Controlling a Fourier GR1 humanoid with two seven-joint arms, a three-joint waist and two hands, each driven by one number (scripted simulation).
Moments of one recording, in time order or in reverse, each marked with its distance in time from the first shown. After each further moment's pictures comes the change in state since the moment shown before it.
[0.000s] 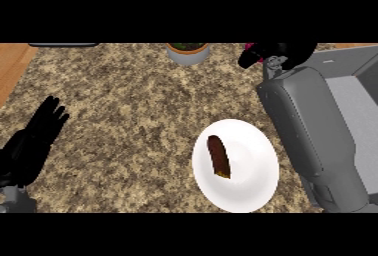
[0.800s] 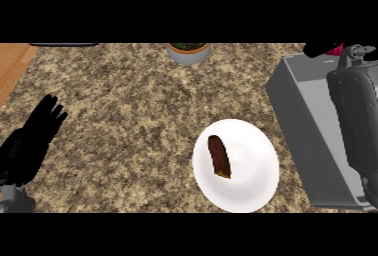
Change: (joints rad) left arm -0.010 0.003 0.015 0.008 0.001 -0.010 -0.002; right arm 0.073 -0.213 -0.157 -0.028 0.000 0.023 -0.100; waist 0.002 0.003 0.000
